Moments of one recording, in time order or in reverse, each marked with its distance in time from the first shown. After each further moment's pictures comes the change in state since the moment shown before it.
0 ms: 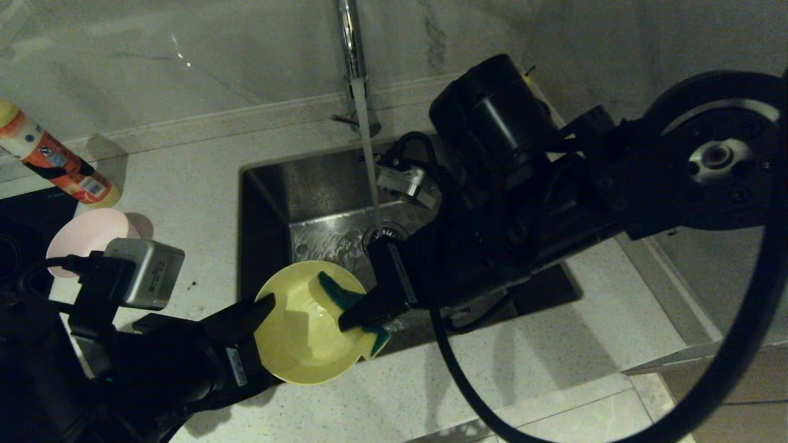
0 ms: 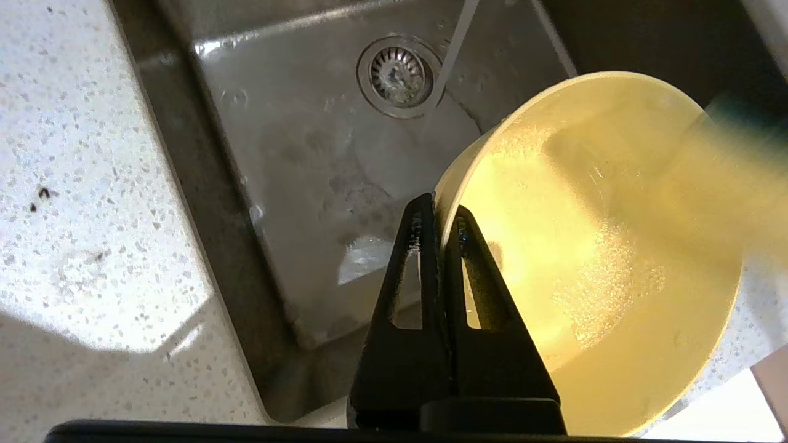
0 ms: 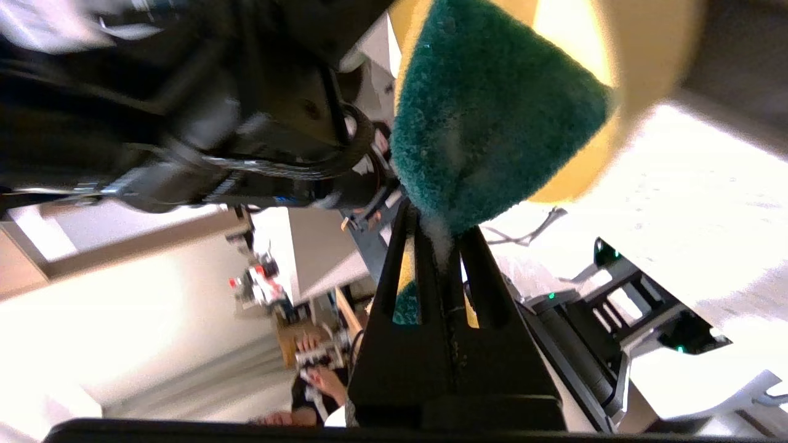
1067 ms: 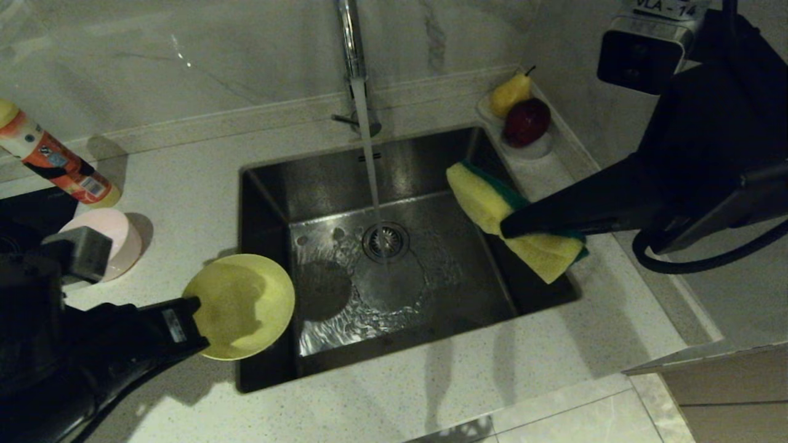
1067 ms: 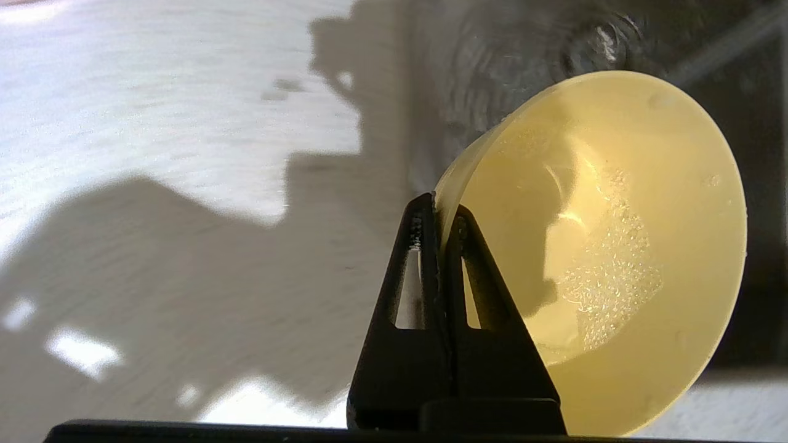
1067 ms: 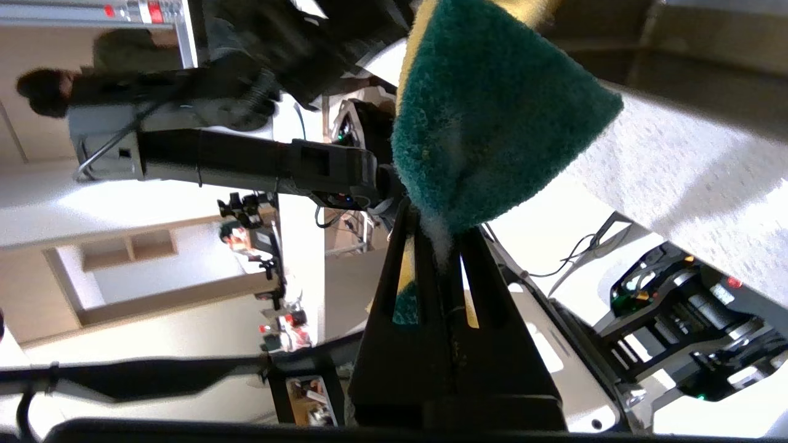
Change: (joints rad) left arm 0.331 -0.068 -0.120 0.393 -0.015 -0.242; right arm -0.206 -0.382 0.142 0.062 0.131 -0.002
